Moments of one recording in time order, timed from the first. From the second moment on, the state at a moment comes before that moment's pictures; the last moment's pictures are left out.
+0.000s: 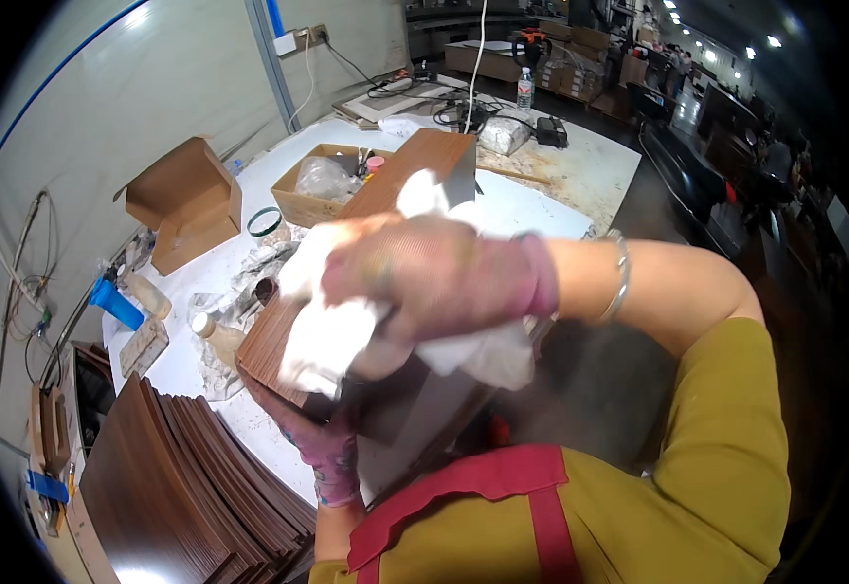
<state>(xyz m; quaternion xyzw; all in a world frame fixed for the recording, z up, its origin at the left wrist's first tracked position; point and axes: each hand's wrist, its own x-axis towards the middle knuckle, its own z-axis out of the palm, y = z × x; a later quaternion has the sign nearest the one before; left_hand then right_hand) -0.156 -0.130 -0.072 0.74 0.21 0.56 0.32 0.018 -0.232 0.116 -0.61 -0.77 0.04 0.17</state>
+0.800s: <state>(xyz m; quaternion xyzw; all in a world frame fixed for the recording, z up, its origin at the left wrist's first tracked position) -0.157 -0.148 -0.095 0.75 0.21 0.53 0.34 0.027 -0.256 0.113 -0.58 -0.80 0.06 0.15</state>
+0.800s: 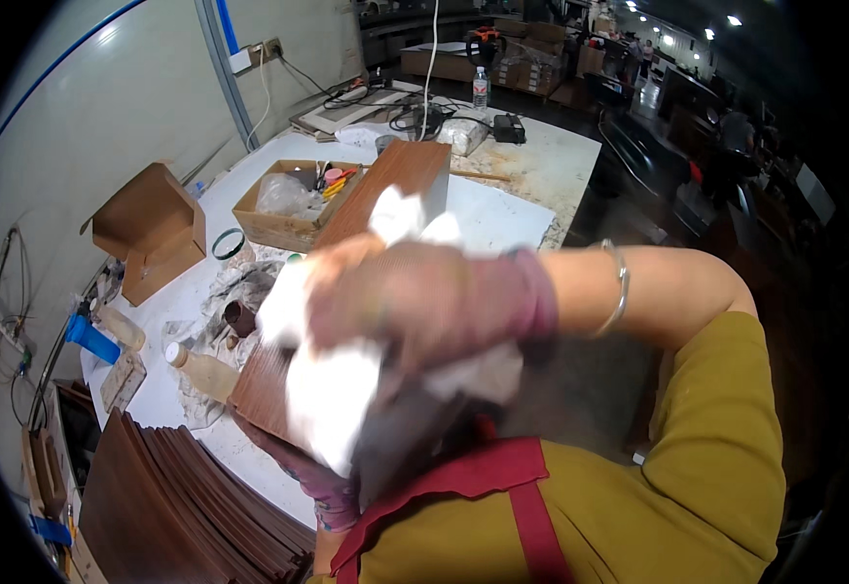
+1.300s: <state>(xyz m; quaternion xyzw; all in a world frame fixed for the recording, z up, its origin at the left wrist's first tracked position) -0.163 -0.142 -0.082 0.80 0.17 0.50 0.29 -0.017 -0.239 0.096 -0.54 -0.82 -0.04 0.19</state>
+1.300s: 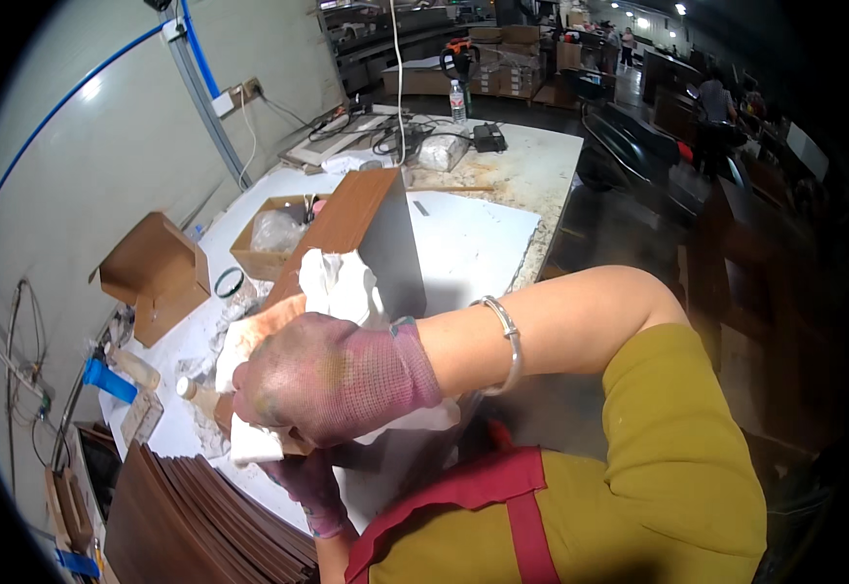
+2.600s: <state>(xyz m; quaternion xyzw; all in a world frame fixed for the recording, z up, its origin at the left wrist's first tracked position) -0.155 -0.143 -0.074 0.78 0.17 0.56 0.25 0.059 -0.254 0.108 -0.66 -0.73 -0.10 0.14</state>
